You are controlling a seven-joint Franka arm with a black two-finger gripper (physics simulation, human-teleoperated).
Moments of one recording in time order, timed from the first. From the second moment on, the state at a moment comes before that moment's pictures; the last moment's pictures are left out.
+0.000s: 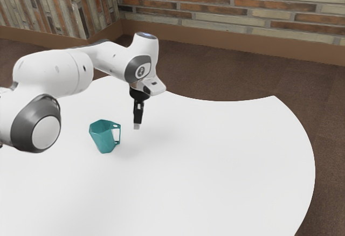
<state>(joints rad) -0.09 0.73 0.11 -1.27 0.12 1.81 0.96</state>
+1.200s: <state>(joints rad) -0.06 0.70 0.12 -1.37 0.13 1.76 1.09</state>
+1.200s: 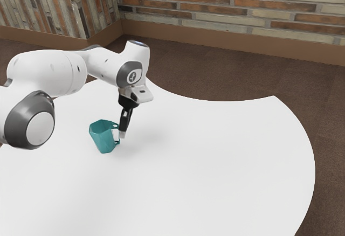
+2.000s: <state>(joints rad) -0.07 0.69 0.11 -1.38 0.13 1.71 1.08</state>
